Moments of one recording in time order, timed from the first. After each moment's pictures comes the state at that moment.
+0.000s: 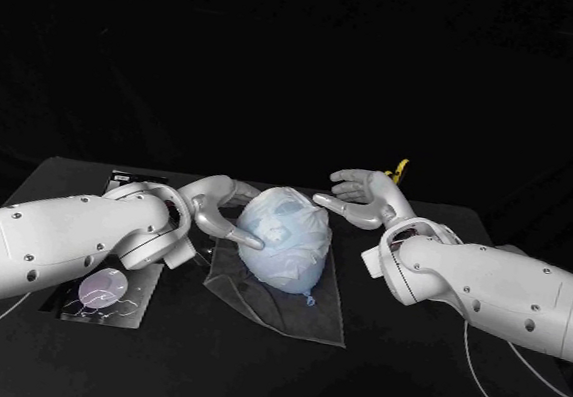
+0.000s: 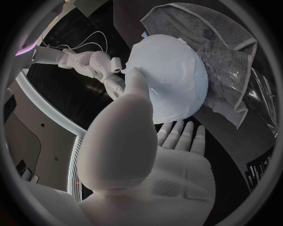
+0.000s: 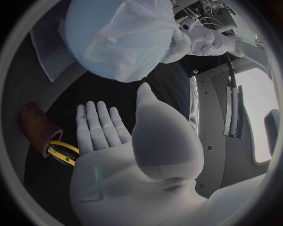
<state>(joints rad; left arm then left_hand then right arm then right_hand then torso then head) 1.17 -0.68 -0.11 1.37 -0.83 -0.18 -0.01 1.58 -0.29 -0.15 0.30 0.05 0.41 0.15 0.14 0.18 0.38 0.20 0.04 0.04 0.33 0.20 0.05 0.09 0.13 0.19 0.29 0.05 0.04 1.14 -0.79 -0.17 1.49 -0.71 -0.75 0.12 1.36 -0.12 -0.10 0.30 0.05 0.63 0.18 0.13 0.45 0.77 0.25 0.15 0.19 0.62 0.23 0.23 0.28 0.14 0.54 0.29 0.06 0.47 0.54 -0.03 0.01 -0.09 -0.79</state>
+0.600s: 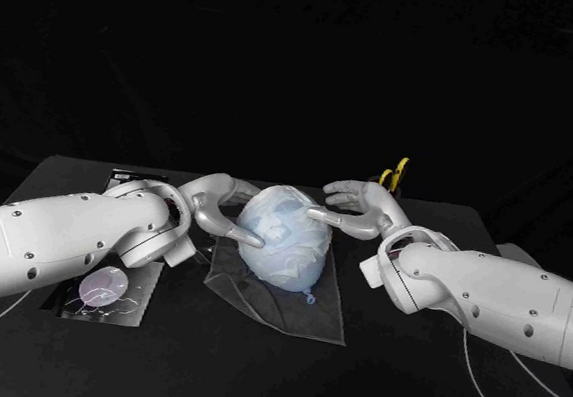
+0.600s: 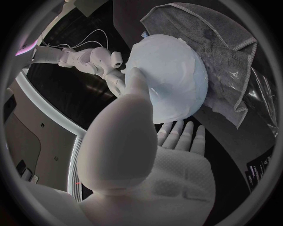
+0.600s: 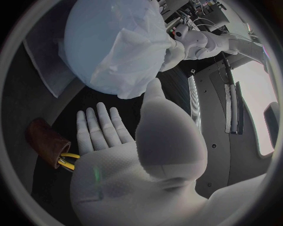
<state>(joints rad) 1.17 -0.68 -0.11 1.37 -0.83 -0.18 -0.01 1.58 -0.29 -0.15 0.30 0.05 0.41 0.15 0.14 0.18 0.38 0.20 0.04 0.04 0.33 0.20 0.05 0.09 0.13 0.19 0.29 0.05 0.04 1.12 -0.79 -0.17 1.48 -0.68 -0.69 0.15 1.32 -0.14 -0.16 0.30 0.05 0.63 0.18 0.17 0.42 0.76 0.25 0.15 0.13 0.55 0.24 0.17 0.21 0.13 0.44 0.29 0.06 0.36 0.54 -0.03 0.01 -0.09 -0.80</state>
